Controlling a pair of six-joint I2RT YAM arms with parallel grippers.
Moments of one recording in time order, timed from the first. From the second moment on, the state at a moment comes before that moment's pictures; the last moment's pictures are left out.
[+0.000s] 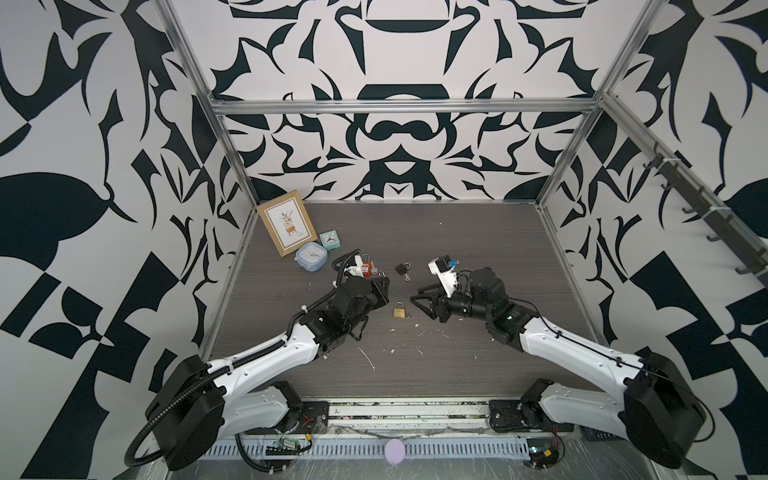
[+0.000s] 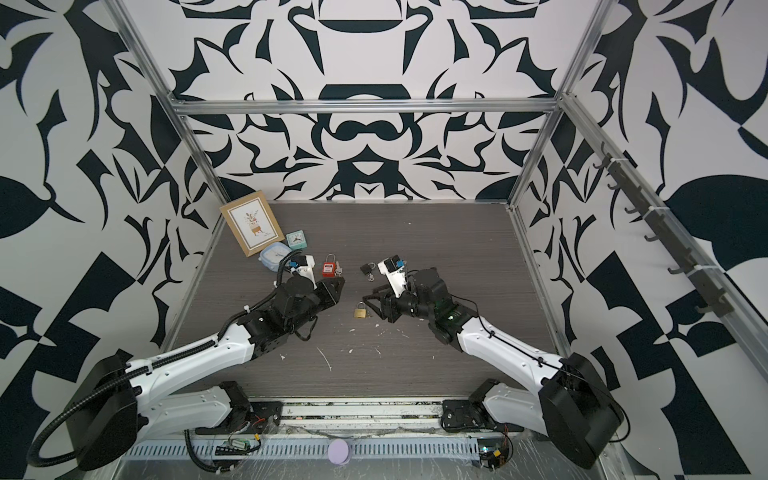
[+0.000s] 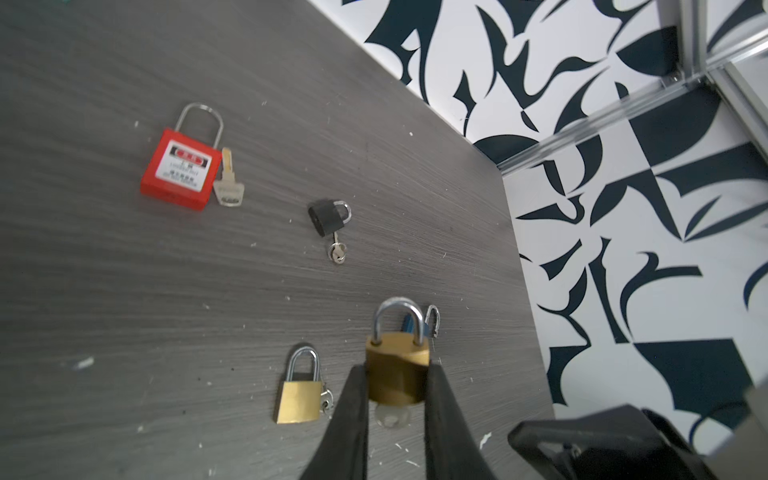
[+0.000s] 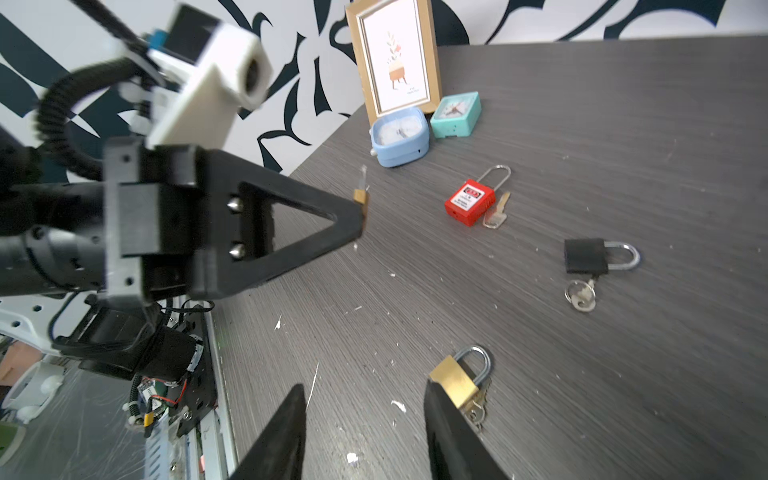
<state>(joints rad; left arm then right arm) -0.81 1.17 0.64 0.08 -0.21 -1.06 0.66 1.17 0.59 0.22 -0.46 0.31</state>
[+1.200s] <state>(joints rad) -0.74 1.21 0.68 0.02 -0.05 -1.31 0.72 1.59 0.72 0.58 -0.43 0.49</state>
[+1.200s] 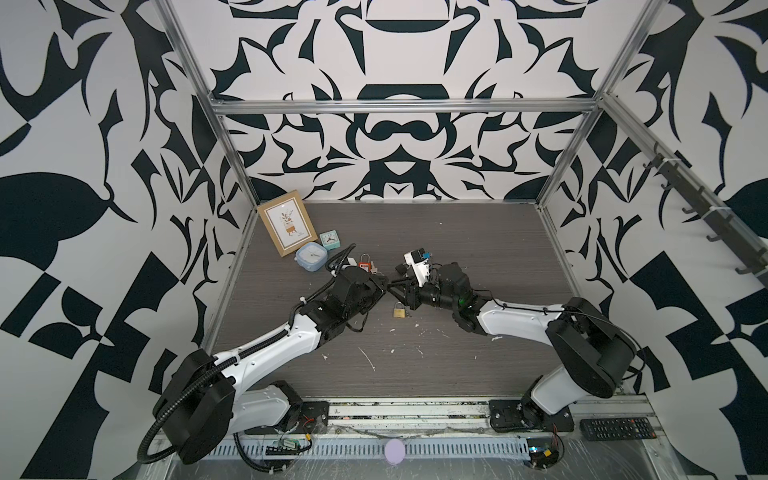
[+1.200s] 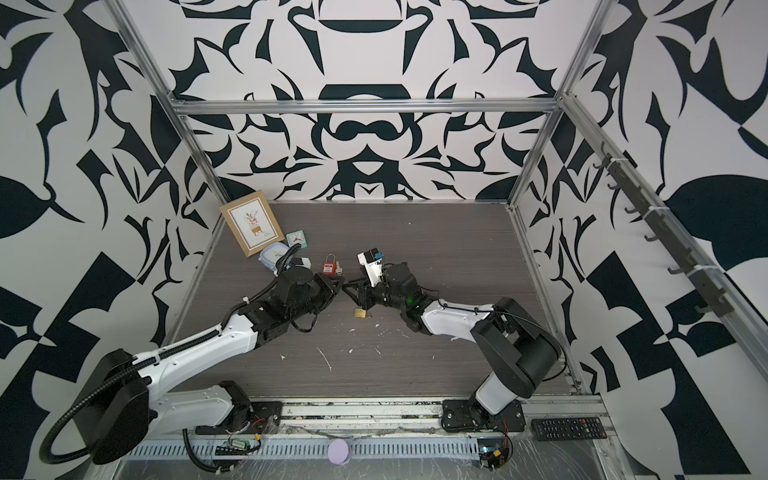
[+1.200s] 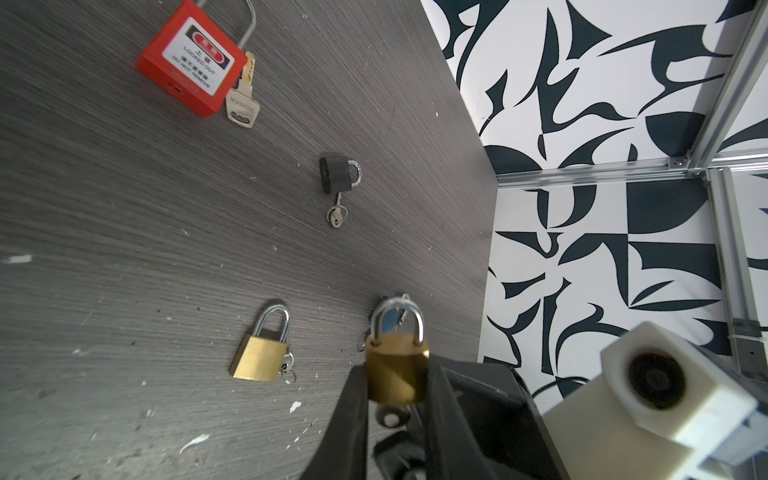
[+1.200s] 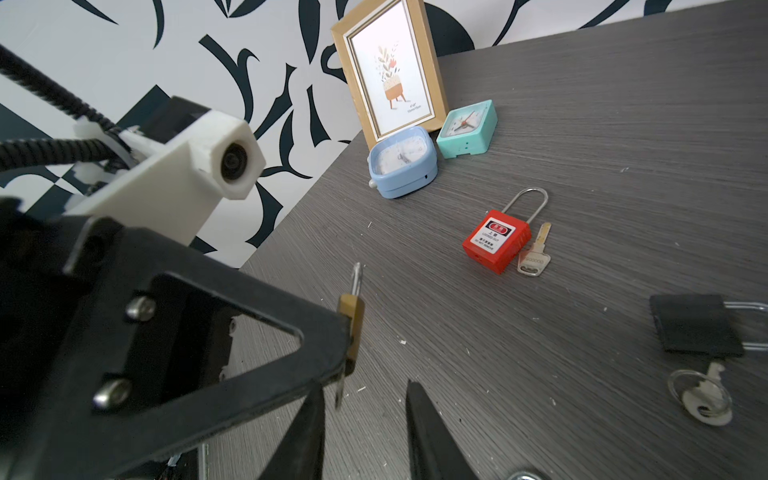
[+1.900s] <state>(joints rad) -0.72 1.21 0.68 0.01 -0.05 -1.31 0.73 1.64 0.75 0.59 -0.46 0.53</state>
